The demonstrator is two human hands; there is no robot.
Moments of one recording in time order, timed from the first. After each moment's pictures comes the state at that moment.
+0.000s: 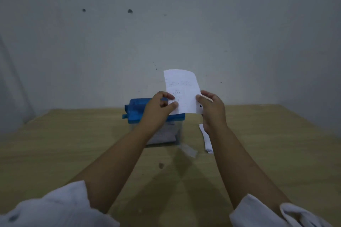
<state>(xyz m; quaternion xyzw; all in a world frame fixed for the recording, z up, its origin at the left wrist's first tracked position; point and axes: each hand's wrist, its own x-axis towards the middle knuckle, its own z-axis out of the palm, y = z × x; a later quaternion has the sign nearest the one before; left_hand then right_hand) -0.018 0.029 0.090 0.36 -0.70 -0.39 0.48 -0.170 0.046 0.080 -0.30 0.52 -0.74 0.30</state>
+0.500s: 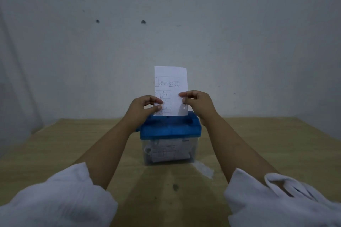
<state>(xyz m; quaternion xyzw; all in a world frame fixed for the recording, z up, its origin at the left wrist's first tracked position) 0.050 -0.060 0.105 0.37 -0.75 -0.30 0.46 -0.138 -0.023 0.120 -0.52 0.56 -0.59 0.27</state>
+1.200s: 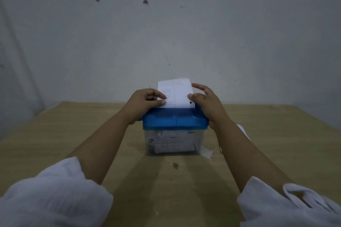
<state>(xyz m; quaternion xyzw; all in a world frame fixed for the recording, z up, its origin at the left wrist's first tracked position) 0.059 -0.039 0.093 0.38 -0.73 -0.40 0.40 -0.146 0.008 0.082 -0.50 0.52 -0.60 0.33</state>
